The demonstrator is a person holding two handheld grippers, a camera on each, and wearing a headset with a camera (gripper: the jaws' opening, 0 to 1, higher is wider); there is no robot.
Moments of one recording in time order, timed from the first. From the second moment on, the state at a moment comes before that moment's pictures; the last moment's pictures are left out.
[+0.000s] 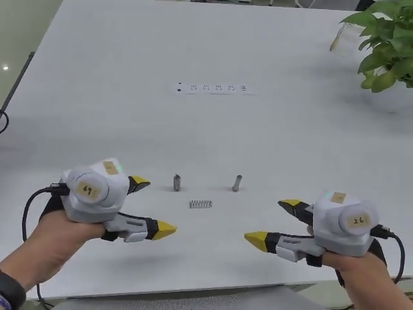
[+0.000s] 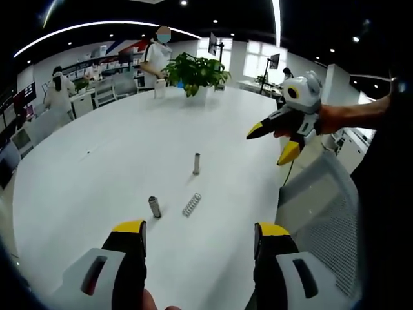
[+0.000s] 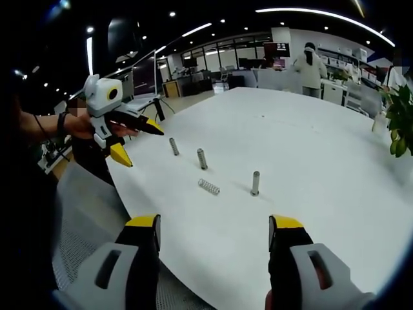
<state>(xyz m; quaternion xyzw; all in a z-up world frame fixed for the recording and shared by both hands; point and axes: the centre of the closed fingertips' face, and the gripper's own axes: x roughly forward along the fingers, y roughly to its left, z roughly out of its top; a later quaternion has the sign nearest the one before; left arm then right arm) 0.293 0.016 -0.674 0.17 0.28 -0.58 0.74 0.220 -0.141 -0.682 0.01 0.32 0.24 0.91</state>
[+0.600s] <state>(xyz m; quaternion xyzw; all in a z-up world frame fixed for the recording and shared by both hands) 0.298 -0.029 -0.687 0.18 0.28 -0.61 0.72 0.214 -0.144 -0.682 0.01 0.32 0.24 0.91</state>
